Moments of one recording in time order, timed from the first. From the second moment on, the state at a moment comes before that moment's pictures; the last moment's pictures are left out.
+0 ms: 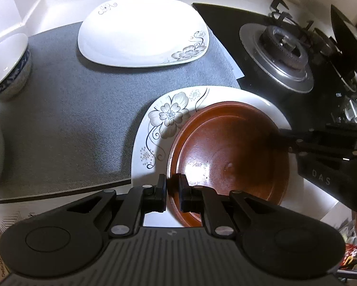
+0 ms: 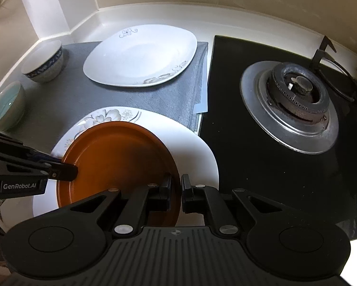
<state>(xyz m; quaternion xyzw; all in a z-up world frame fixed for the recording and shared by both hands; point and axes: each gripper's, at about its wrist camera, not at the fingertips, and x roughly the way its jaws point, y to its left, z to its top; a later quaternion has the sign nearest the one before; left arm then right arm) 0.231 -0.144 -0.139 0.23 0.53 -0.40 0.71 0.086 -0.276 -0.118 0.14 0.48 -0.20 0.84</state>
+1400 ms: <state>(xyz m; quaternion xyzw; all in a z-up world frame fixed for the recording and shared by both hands) 0.267 -0.090 -0.144 0.13 0.55 -0.37 0.74 0.087 -0.277 -0.115 0.16 0.49 -0.23 0.83</state>
